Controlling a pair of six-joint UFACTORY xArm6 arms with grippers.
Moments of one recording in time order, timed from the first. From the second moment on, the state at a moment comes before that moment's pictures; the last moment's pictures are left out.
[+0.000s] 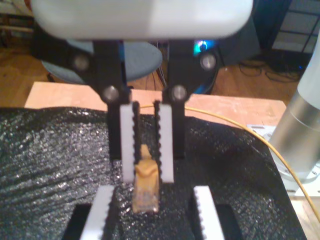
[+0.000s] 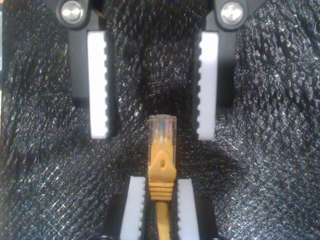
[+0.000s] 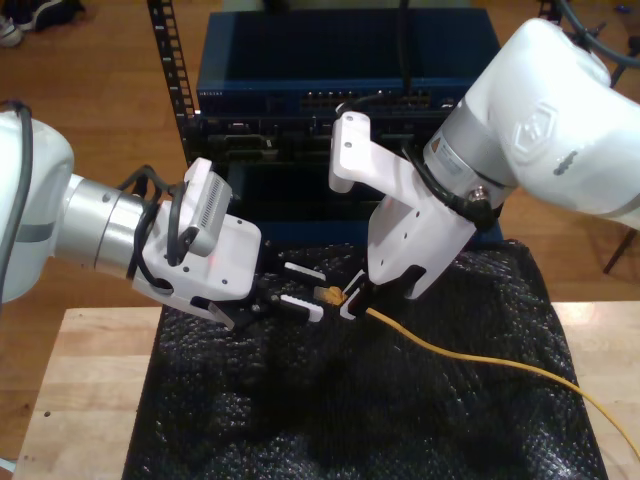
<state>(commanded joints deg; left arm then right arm) 8.1 -17.0 -41.5 -63.5 90.5 -244.2 23.8 -17.7 -53.2 31.4 67.9 -71.5</state>
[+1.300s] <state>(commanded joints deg) 8.0 -16.8 -41.0 -63.6 91.4 -244.8 23.8 -17.7 -53.2 31.5 67.8 -71.6</state>
